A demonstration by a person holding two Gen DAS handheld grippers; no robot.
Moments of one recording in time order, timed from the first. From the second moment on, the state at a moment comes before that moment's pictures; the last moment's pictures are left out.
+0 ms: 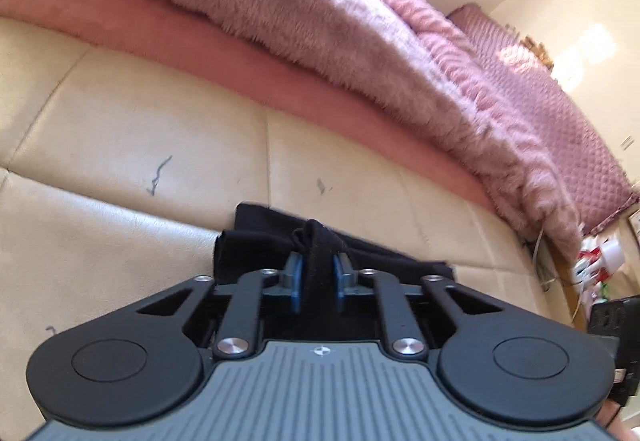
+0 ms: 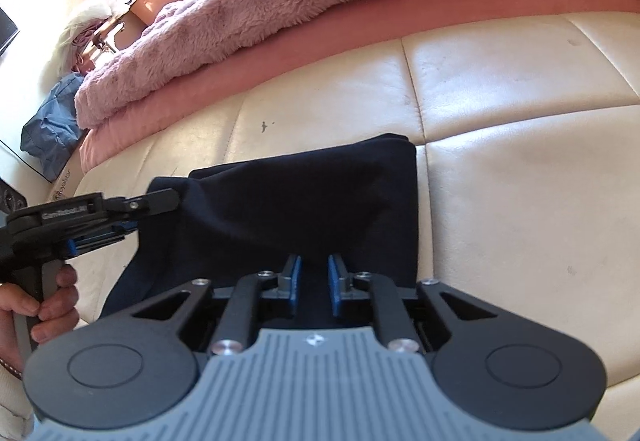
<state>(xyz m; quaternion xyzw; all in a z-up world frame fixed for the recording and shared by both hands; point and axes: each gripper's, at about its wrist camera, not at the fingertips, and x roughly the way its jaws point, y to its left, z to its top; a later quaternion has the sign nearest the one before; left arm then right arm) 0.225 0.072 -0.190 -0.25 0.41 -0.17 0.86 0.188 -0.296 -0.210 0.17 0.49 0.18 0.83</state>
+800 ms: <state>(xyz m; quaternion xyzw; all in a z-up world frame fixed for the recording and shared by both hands) 0.213 0.075 -0.163 -0.21 0.37 -0.11 0.90 0.205 -0.282 -0.177 0.08 0.44 0.17 0.88</state>
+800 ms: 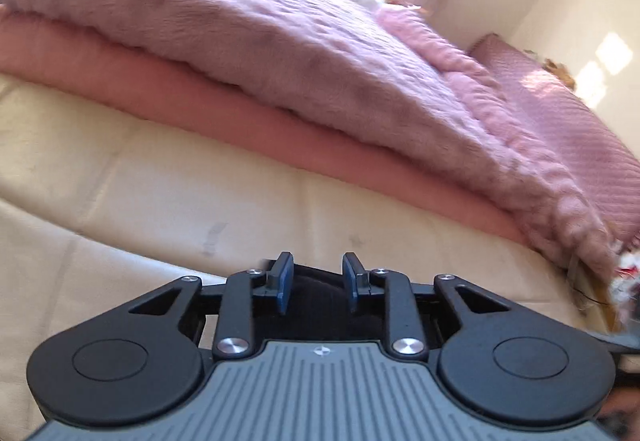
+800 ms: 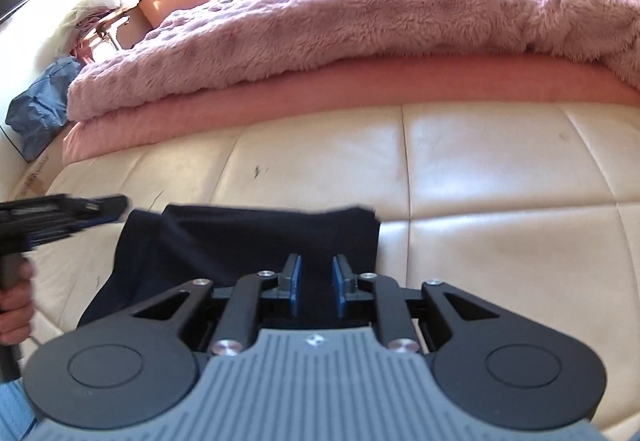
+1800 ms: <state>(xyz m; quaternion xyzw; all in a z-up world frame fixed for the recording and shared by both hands) 0.194 0.059 -0.168 -0.08 0.44 -0.07 0.89 0.178 -0.299 -0.187 0.15 0.46 0.12 0.87</state>
